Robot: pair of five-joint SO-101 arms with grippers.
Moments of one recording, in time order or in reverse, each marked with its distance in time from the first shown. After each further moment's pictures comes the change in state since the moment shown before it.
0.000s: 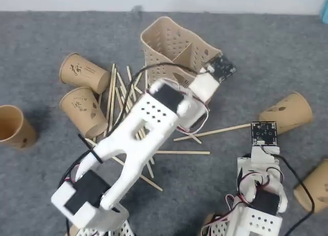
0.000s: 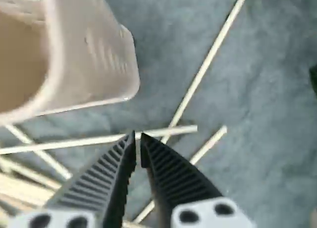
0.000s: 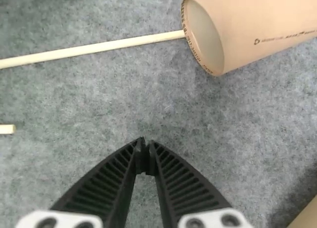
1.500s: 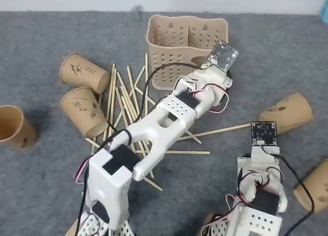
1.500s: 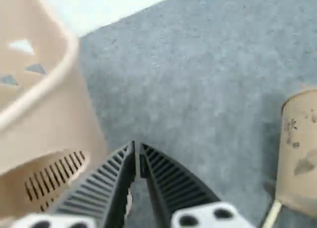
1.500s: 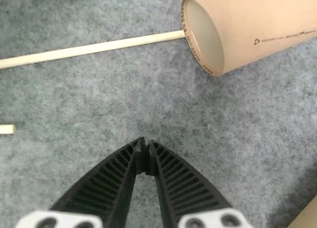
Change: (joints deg) left arm 0.1 24.3 -4.0 -54.9 8.6; right arm 0.0 0.0 0.0 0.0 0.0
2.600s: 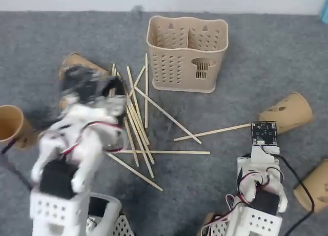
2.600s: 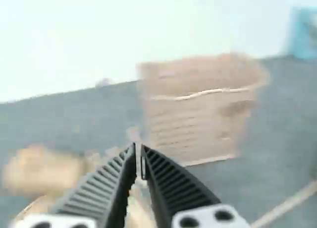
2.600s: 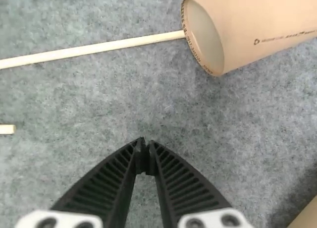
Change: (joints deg) left arm -29.4 -87.9 31.2 49.5 -0.1; right arm 0.0 0.0 0.0 0.0 0.0
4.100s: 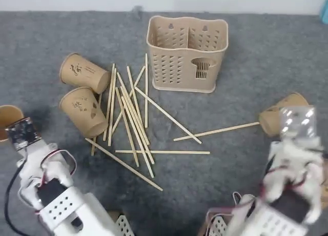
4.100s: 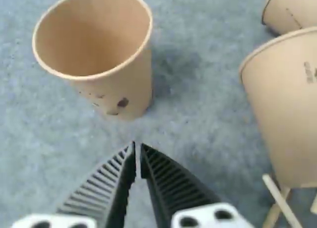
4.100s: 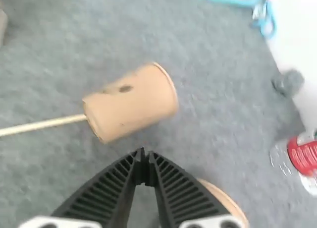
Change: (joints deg) left arm -51.6 -10.9 49.1 -20.0 -9.6; right arm 16.4 28.8 -41.8 0.1 14.9
